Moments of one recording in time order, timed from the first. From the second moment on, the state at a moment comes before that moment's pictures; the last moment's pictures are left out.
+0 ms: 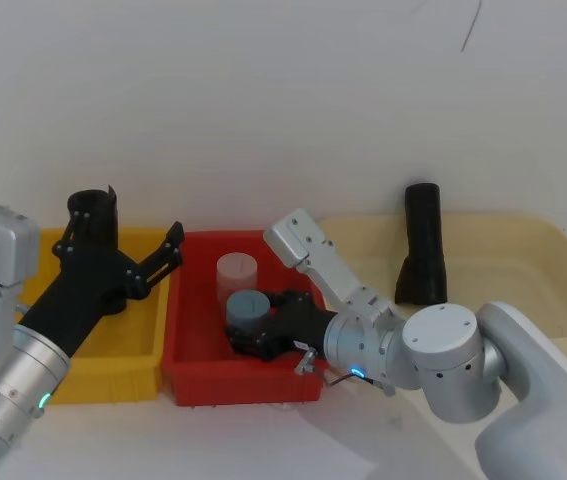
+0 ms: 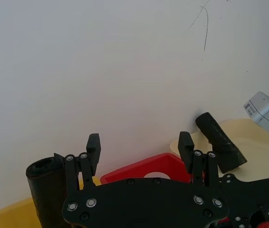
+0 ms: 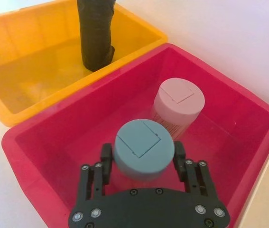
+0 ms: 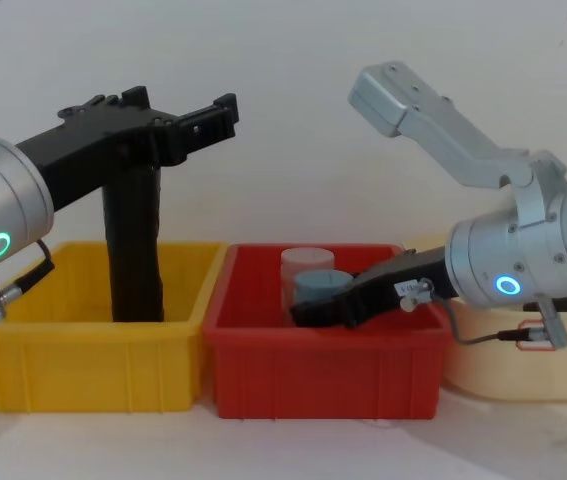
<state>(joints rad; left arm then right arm) -0.23 0.29 0.30 -1.63 -0.34 -0.15 -0.24 0.55 0.21 -0.53 -1.33 0.08 0.46 0.43</state>
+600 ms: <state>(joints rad) -0.23 0.28 0.30 -1.63 -0.34 -0.15 -0.24 0.53 0.22 -0.48 -1.37 0.13 0.46 0.46</state>
